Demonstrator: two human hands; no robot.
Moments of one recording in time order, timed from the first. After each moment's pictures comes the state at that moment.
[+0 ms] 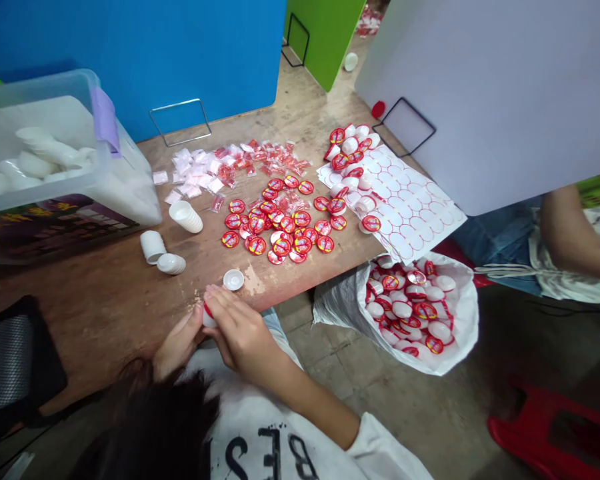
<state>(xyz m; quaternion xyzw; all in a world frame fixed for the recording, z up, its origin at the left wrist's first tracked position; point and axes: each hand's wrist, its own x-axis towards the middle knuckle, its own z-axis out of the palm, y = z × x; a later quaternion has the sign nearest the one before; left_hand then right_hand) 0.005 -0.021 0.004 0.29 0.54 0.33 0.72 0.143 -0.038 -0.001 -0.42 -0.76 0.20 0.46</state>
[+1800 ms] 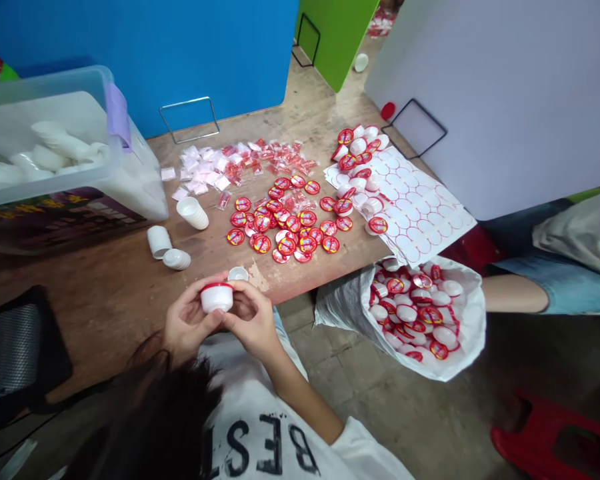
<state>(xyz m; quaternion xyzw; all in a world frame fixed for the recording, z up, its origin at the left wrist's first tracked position) 0.019 -0.013 0.020 0.46 0.46 0.45 0.62 0.126 -0.032 -0.024 -0.39 -0.28 0.61 0.63</state>
